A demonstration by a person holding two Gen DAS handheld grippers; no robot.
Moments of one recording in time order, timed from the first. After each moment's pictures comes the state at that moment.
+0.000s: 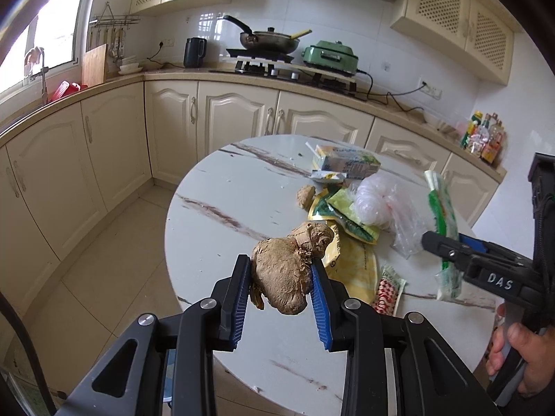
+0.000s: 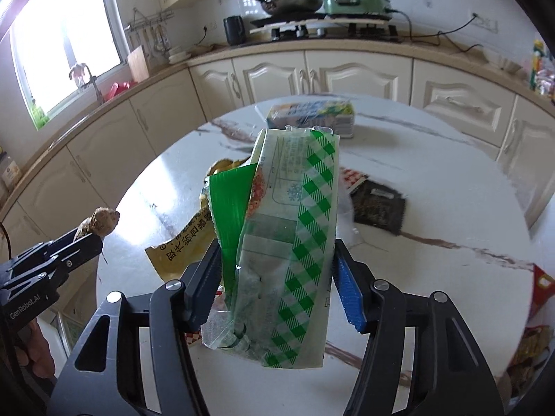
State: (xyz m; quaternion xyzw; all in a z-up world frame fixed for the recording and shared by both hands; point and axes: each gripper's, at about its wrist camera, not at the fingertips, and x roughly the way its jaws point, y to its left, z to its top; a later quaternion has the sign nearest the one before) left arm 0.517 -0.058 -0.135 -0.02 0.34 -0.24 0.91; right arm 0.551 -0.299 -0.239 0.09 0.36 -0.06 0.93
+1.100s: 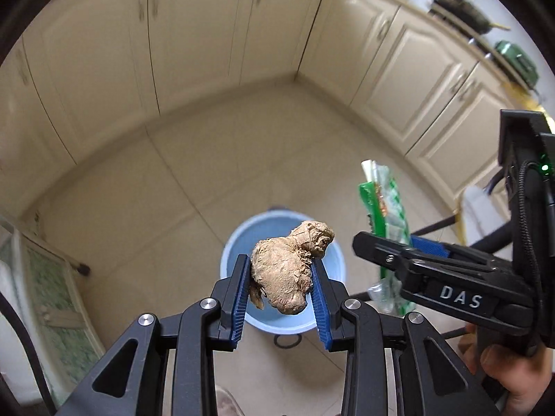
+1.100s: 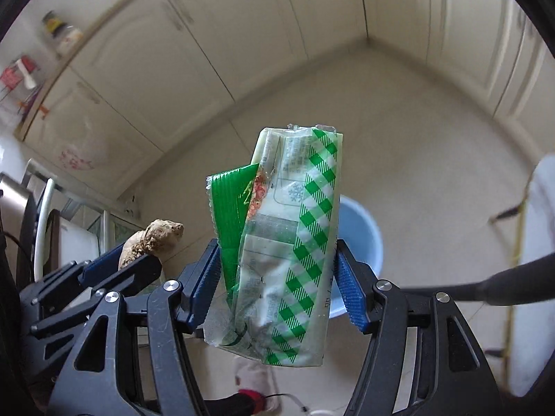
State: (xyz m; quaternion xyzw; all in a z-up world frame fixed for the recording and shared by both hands) left arm 0.540 0.204 -0.340 -0.13 0.52 -0.02 0.84; right arm 0.744 0.040 -0.521 0.06 0.58 0.19 0.79
